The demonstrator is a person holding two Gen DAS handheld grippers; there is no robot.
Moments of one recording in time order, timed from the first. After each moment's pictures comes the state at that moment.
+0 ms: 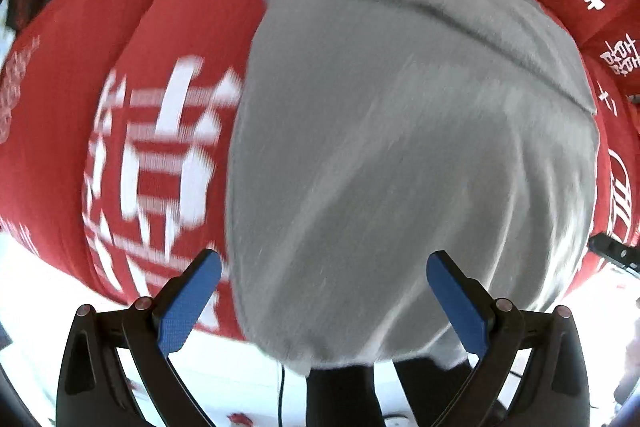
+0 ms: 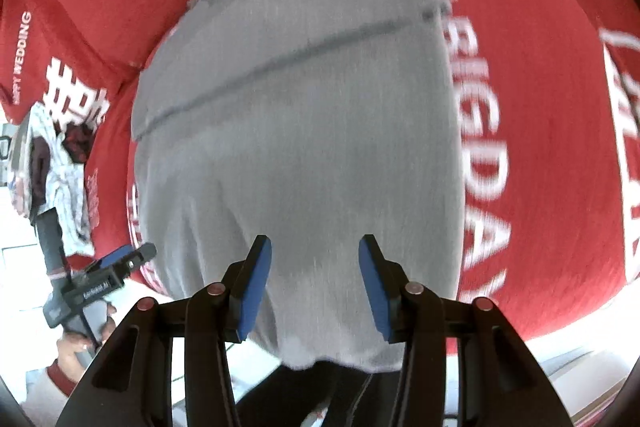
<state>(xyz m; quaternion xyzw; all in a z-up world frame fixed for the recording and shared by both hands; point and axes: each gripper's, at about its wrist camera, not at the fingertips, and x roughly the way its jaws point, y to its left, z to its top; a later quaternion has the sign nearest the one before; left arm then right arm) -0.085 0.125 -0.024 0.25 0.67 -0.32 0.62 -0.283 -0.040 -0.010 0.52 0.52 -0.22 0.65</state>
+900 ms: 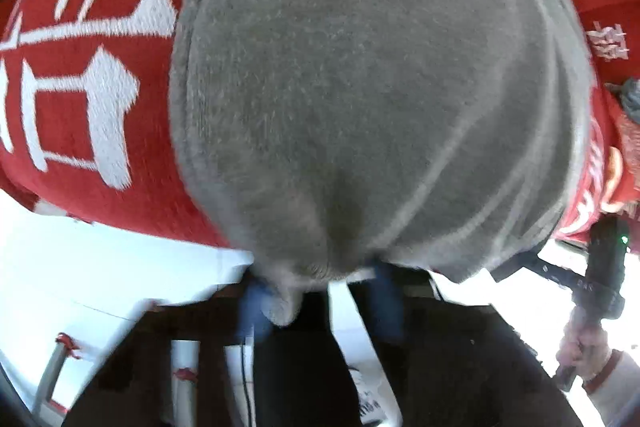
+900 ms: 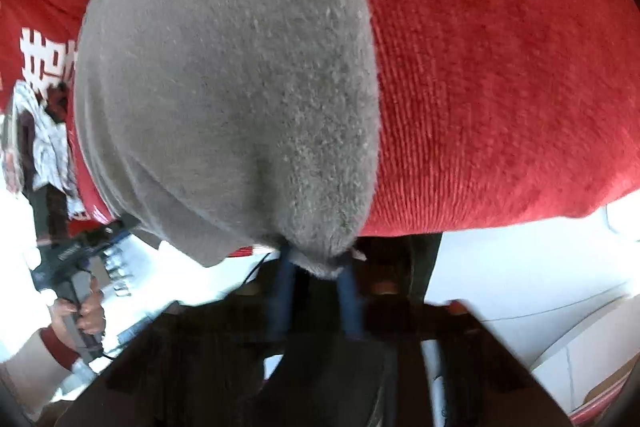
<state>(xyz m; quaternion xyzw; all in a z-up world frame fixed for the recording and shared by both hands) -0.131 0.188 -0.092 0.18 0.76 -0.34 0.52 -0.369 0.045 -0.106 0.59 0.53 -0.17 0.58</state>
